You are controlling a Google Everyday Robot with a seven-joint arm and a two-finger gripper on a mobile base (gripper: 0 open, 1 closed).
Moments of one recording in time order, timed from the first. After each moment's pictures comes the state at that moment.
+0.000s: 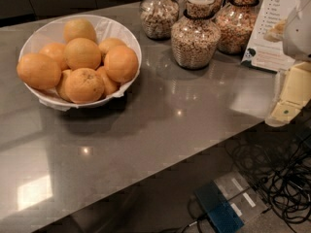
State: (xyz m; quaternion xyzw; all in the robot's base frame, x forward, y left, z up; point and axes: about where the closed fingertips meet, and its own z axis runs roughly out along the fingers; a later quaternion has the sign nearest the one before) arm 0.439 -0.215 0.980 -0.60 0.78 -0.04 0.17
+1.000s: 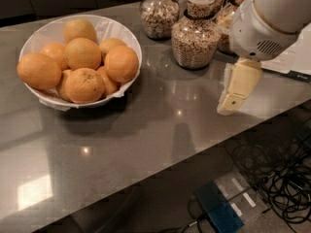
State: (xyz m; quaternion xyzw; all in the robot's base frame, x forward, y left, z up) arm 0.481 -0.140 0.971 -0.66 0.72 -0.03 0.23
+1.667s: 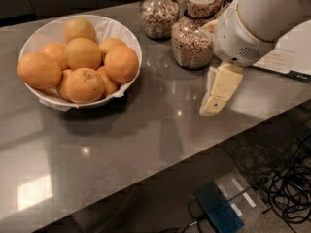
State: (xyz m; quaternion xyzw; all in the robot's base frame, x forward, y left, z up) arm 0.490 -0.107 0.959 -0.67 0.70 0.01 0.26
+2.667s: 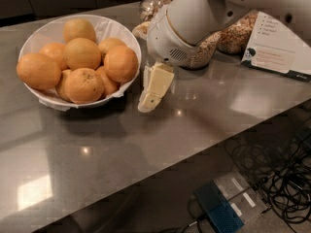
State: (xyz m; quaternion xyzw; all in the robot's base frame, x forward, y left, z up) arm 0.512 0.028 0.951 -0.72 0.60 0.10 0.33
